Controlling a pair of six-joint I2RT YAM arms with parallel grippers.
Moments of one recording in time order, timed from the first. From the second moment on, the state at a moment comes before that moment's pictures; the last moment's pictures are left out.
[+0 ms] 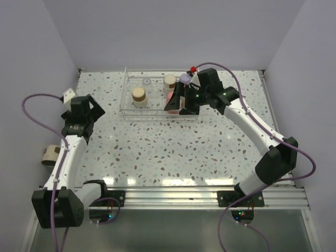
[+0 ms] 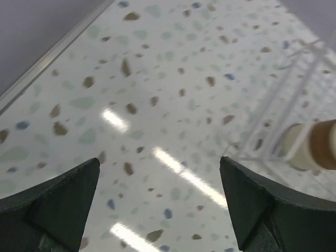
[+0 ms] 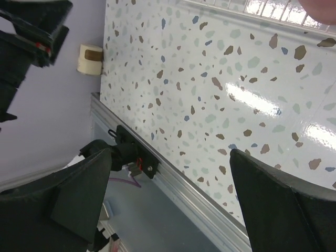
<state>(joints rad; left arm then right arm) 0.00 1.13 0.95 -0.36 -0.37 -0.52 0.52 1.57 1.51 -0.65 -0.47 0.66</state>
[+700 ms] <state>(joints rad) 0.58 0.91 0.64 -0.52 -0.35 -0.62 0.57 1.68 1.63 -0.91 -0.49 0.56</state>
